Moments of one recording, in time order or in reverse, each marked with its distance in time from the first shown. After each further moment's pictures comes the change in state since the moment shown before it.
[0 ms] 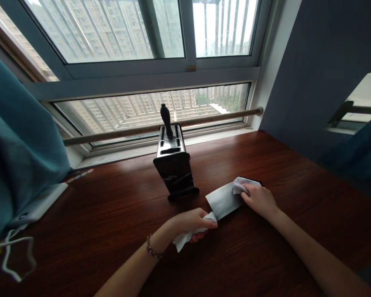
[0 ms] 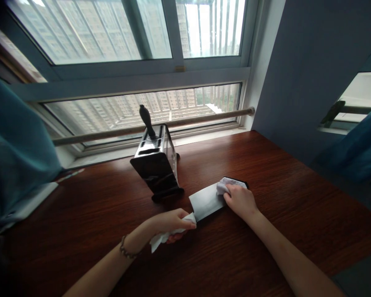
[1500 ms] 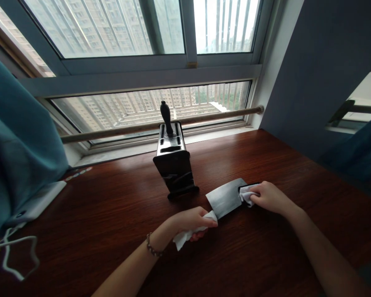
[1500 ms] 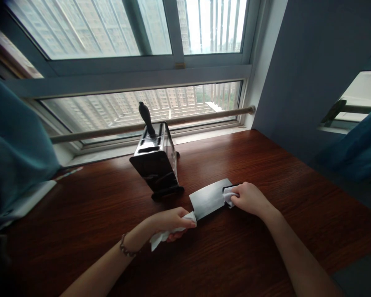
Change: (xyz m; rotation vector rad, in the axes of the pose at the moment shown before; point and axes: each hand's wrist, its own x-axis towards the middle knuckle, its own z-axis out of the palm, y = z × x) left_hand 0.000 -0.001 0.000 0.007 -0.012 0.004; right_hand -0.001 0.018 -0.039 0.127 -0.159 -0.160
